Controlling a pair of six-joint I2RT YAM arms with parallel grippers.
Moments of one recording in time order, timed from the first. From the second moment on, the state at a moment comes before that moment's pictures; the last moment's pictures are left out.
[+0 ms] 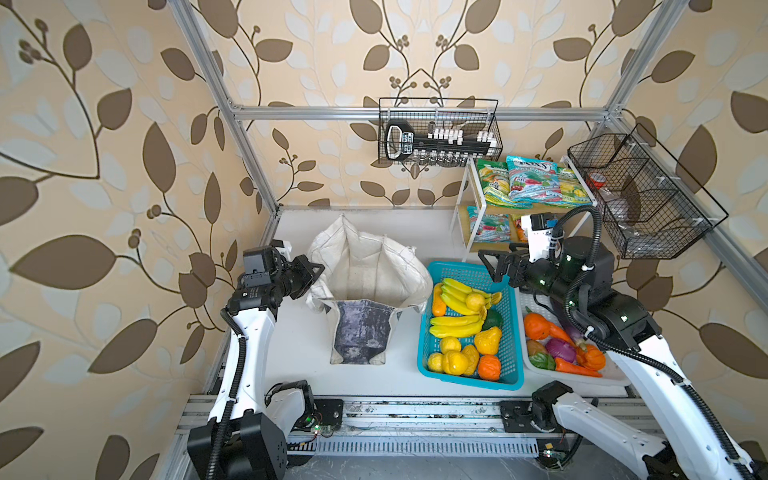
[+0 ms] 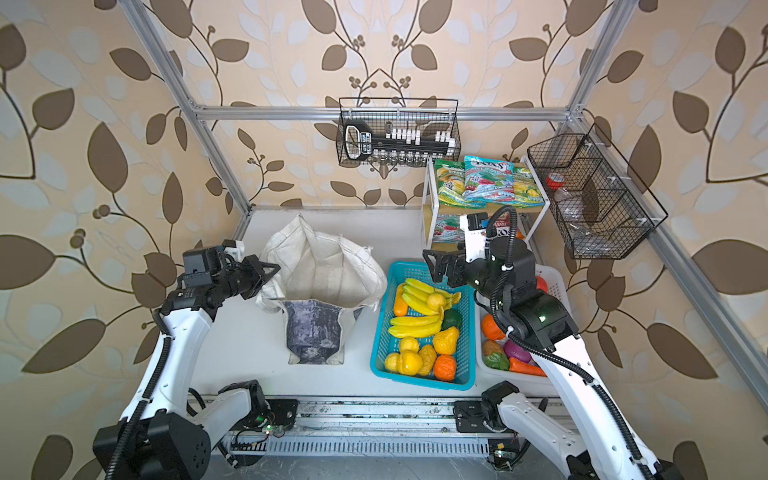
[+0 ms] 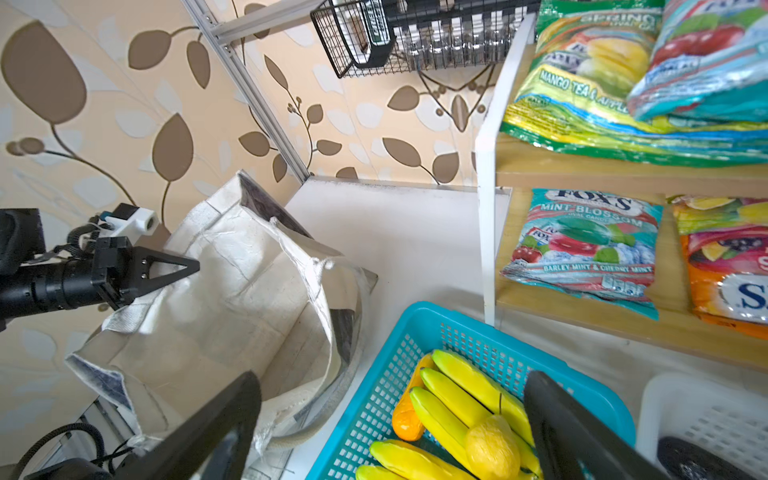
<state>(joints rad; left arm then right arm) 0.25 1.02 0.91 -0.58 0.65 -0.67 0.39 0.90 1.18 -0.64 -0.10 0.26</state>
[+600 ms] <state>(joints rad) 0.25 0.97 0.85 -0.57 0.63 -0.63 0.43 0.79 0.88 -0.85 0.01 0.38</state>
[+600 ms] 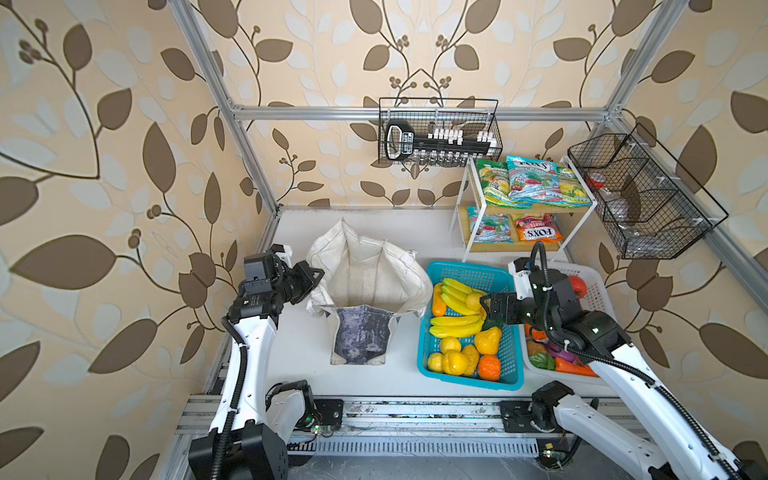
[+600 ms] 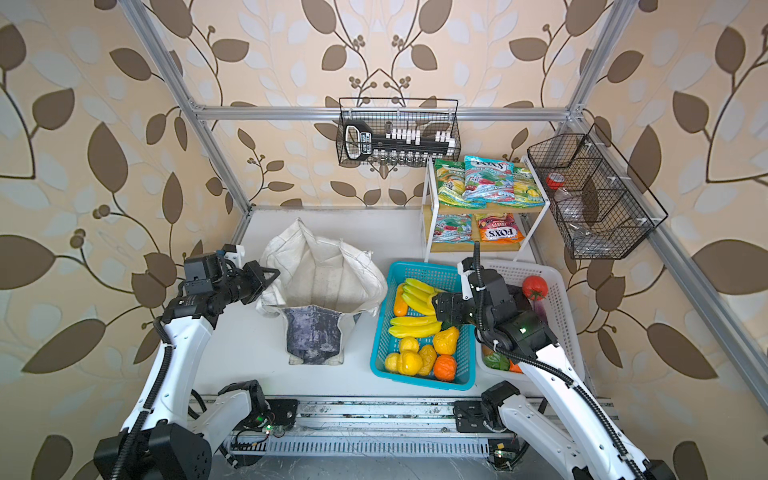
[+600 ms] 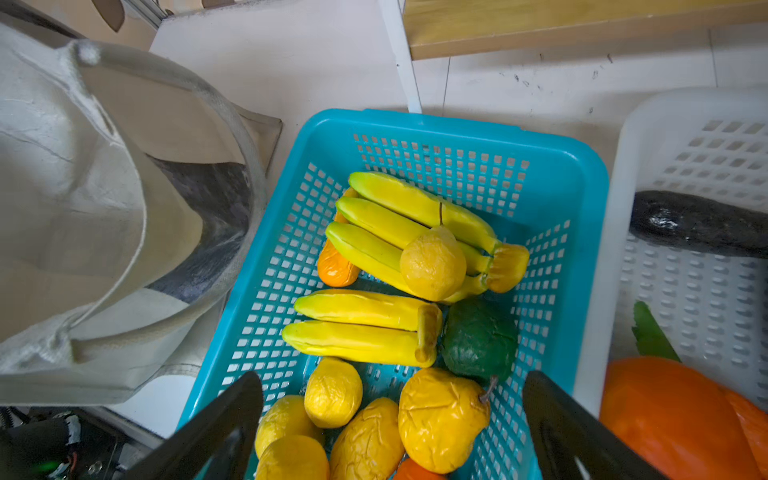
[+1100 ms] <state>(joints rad) 0.25 0.97 0.84 -0.57 0.63 -0.63 0.86 0.80 0.77 -0.92 0.02 0.56</state>
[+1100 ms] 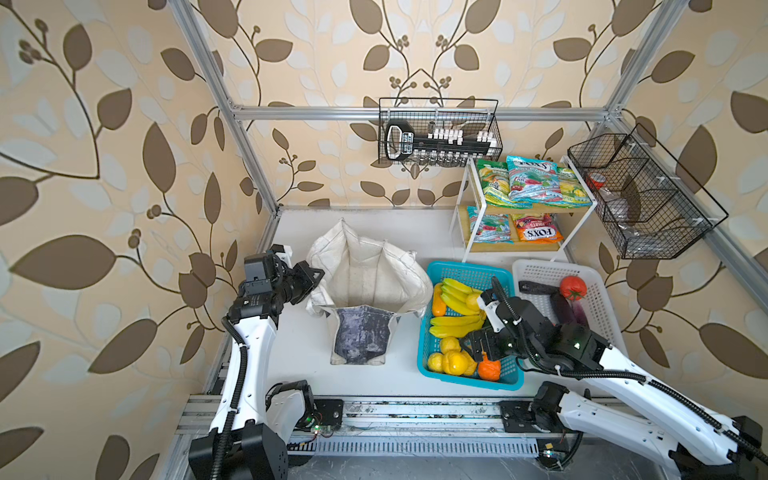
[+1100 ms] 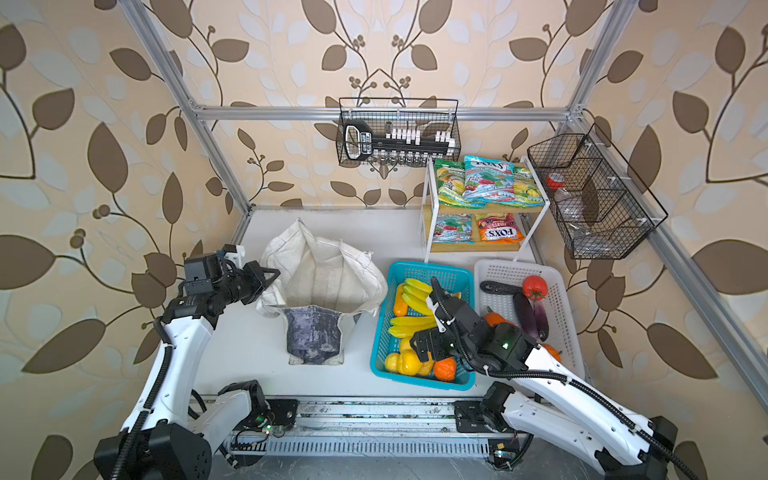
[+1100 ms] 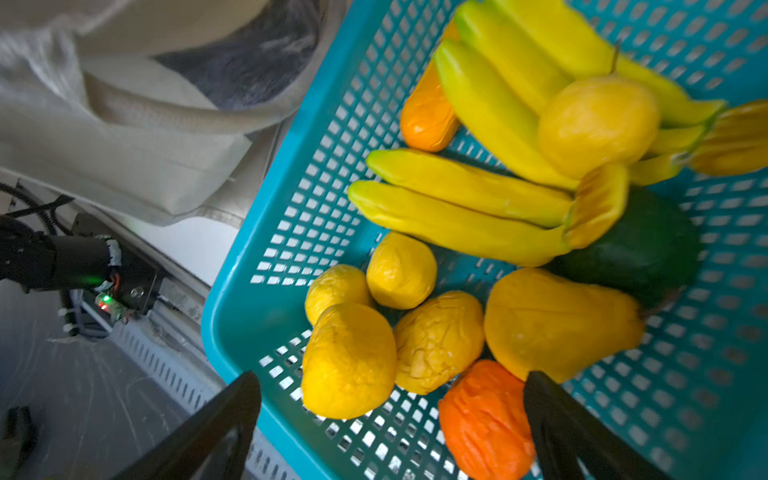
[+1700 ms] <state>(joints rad) 0.25 0.97 0.83 -0.57 0.63 -0.63 1.01 1.01 0.71 -0.80 0.05 0.68</state>
